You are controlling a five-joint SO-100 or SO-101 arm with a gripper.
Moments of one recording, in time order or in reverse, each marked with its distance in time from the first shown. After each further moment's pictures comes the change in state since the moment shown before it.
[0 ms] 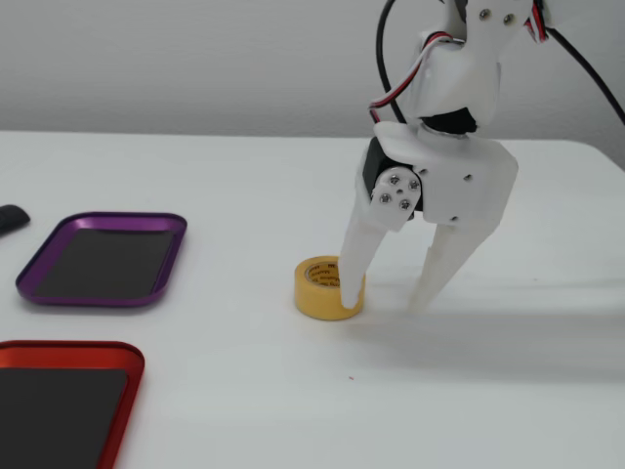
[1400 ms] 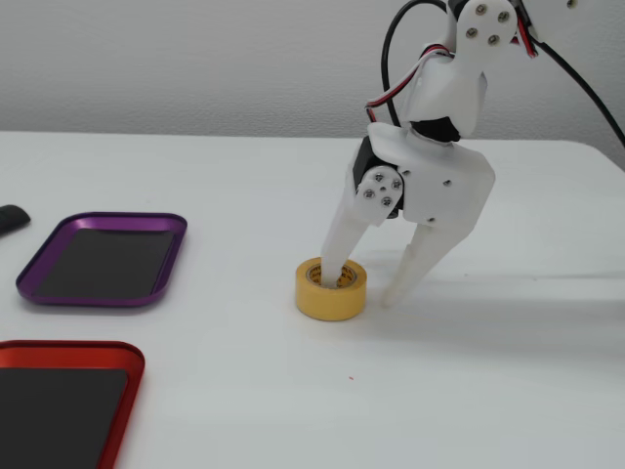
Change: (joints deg) arm 6.9 -5.5 4.1 -11.2 -3.9
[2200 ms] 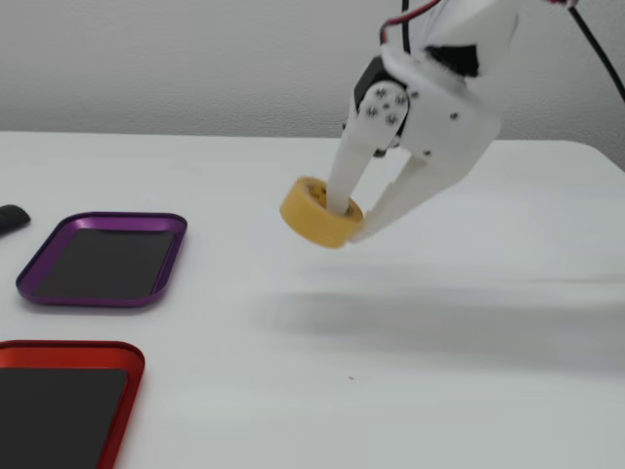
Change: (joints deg) arm -4.4 25.4 -0.4 1.3 3.4
